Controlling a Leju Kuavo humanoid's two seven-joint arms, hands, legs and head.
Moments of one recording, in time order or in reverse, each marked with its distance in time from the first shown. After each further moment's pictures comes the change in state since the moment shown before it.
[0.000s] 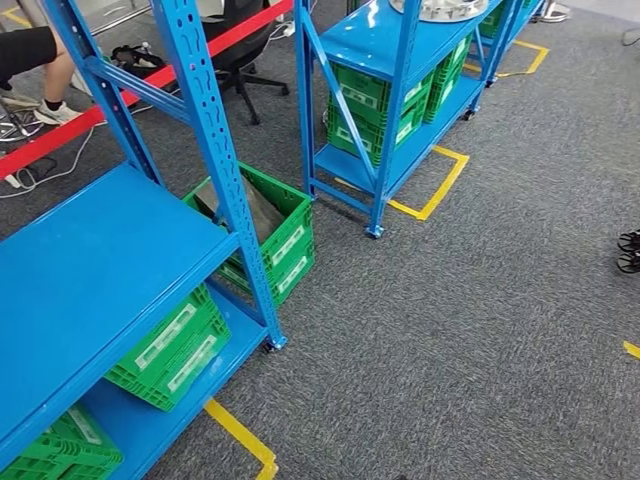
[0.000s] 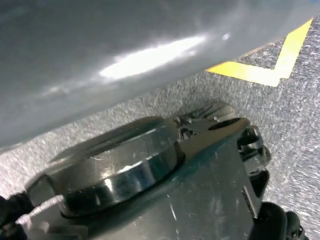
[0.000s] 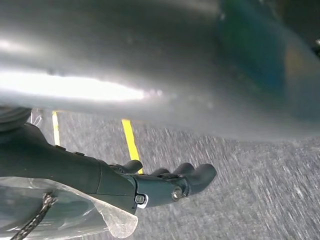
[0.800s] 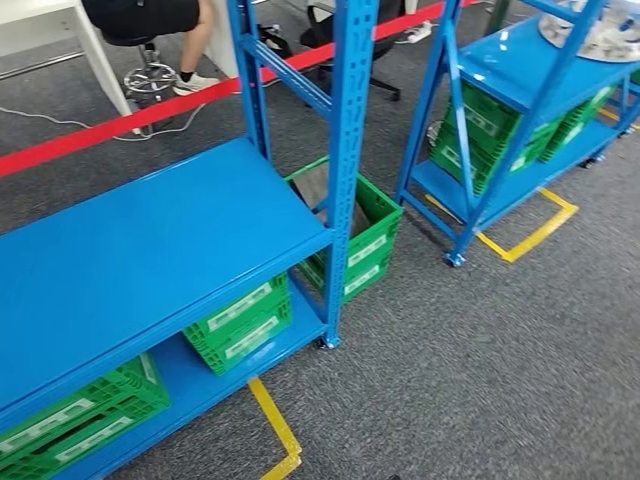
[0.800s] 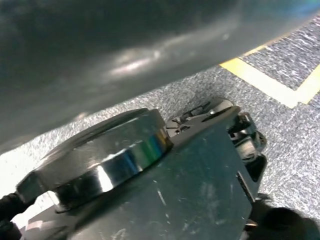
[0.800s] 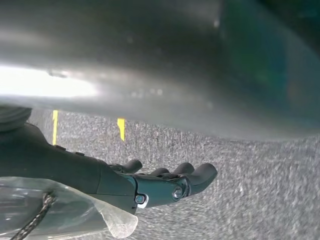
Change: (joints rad) left arm -0.001 0.000 0.008 0.000 0.002 -0.001 0.004; right arm -0.005 -0.001 0.000 -0.001 0.008 0.020 -0.037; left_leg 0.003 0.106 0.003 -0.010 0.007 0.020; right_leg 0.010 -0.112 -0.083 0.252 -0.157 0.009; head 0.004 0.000
